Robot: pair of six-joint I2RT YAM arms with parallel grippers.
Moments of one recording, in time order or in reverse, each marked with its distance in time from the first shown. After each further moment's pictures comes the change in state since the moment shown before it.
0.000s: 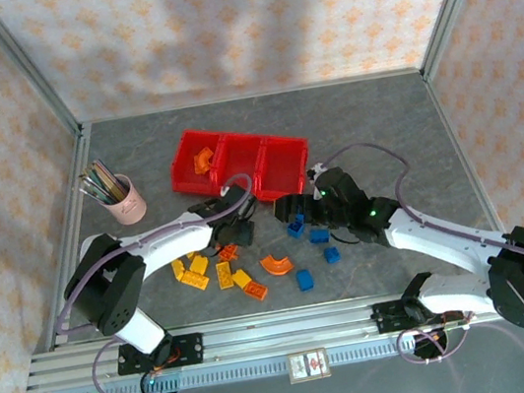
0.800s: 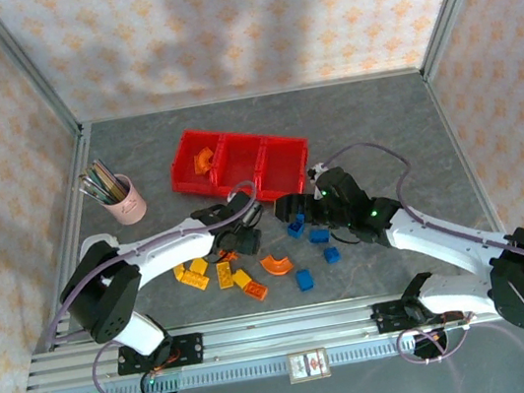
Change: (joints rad) left arm -0.068 -0.035 -0.019 -0.042 0.013 0.005; right arm 0.000 -0.009 -0.001 -0.003 0.003 0.004
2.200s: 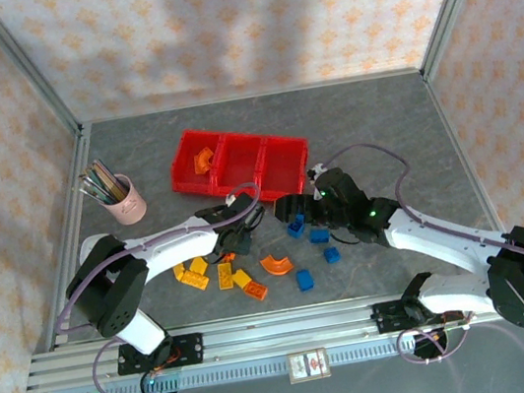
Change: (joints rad) left arm 0.000 0.036 0.006 -0.032 -0.080 -0.005; right arm 0.000 0.011 -0.004 0.005 0.001 0.005
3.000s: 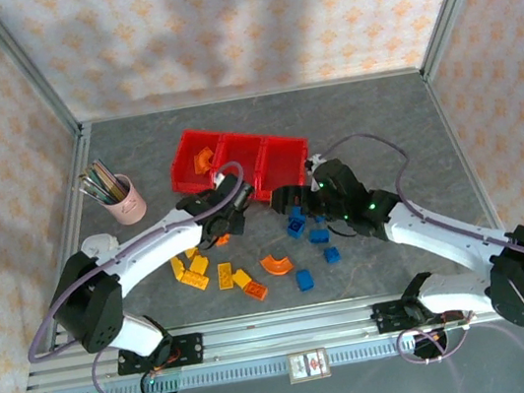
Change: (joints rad) left arm 0.065 -0.113 0.144 -0.094 -0.061 0.002; right arm -0.012 0.016 0.095 -0.036 0.018 -0.026
